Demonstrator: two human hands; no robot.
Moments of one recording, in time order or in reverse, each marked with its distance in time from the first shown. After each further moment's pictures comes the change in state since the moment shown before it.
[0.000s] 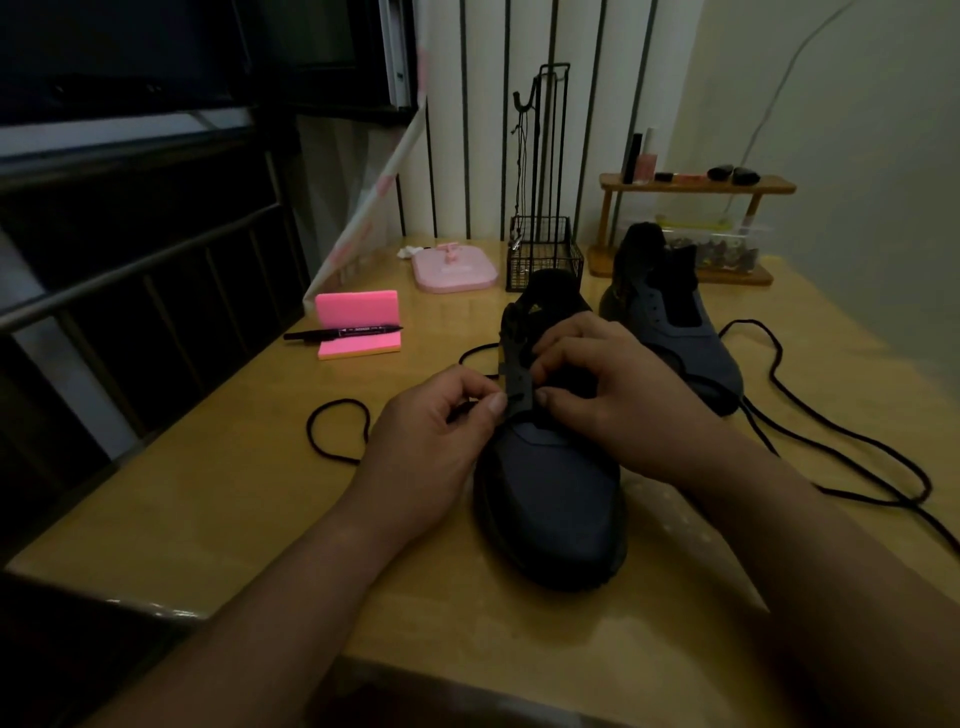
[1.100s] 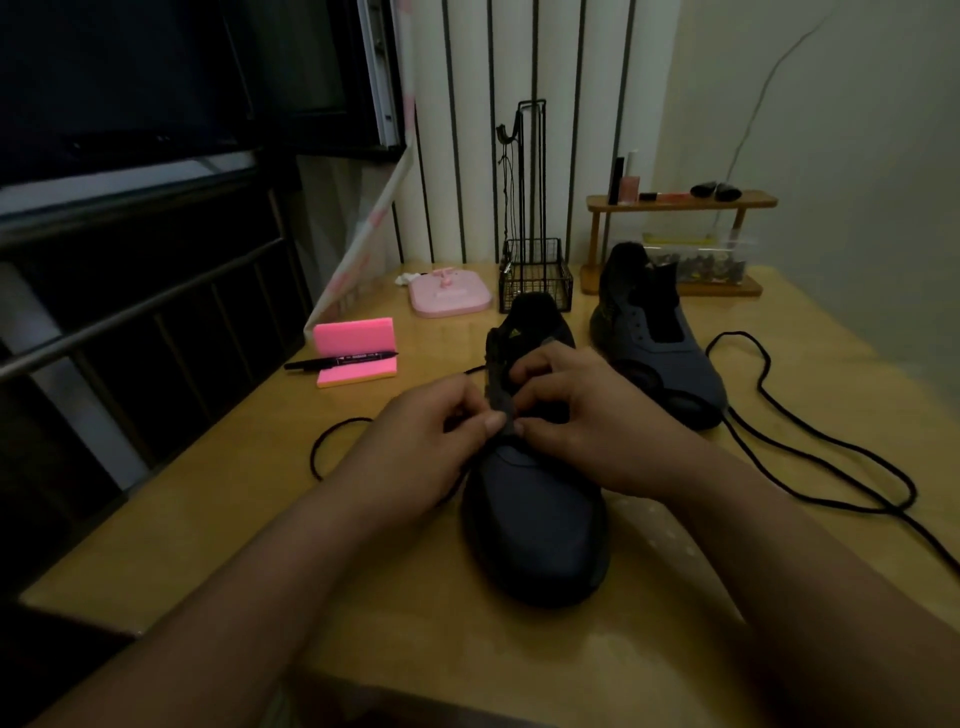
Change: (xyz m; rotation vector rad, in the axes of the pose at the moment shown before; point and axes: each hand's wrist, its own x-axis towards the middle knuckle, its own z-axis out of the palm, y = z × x) left_hand 0.023 0.030 -0.014 0.203 -0.230 -0.092; right_hand 0.001 -0.002 -0.001 -0.013 -0.101 -0.031
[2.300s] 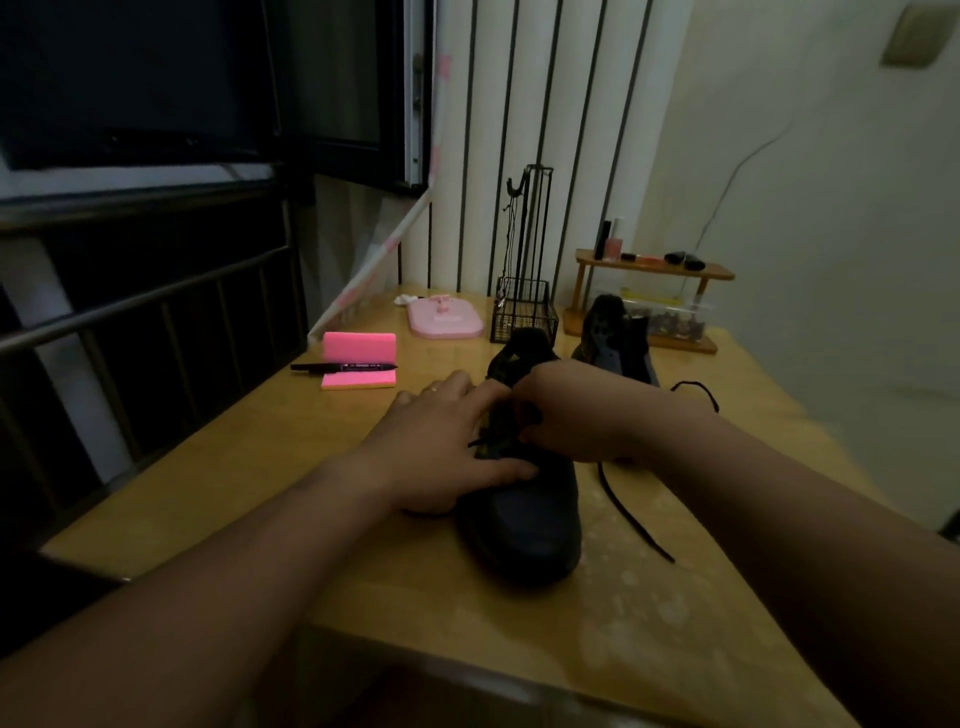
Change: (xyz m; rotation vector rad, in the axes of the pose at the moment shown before) left_hand 0.009 0.000 -0.005 0.522 -0.118 0.126; right_hand 0.028 -0.057 -0.041 -0.510 -0.403 0.164
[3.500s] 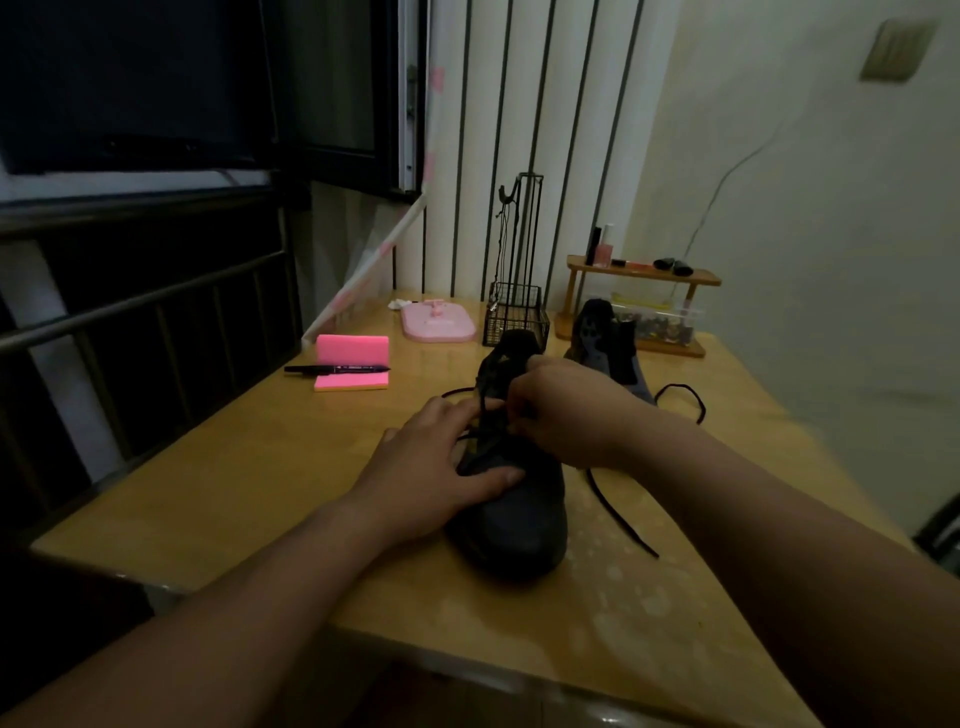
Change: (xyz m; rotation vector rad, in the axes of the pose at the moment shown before) left_hand -0.022 0.004 0.029 -0.326 0.114 -0.084; right_hand -0.010 0.009 0.010 -0.048 0.173 -0.014
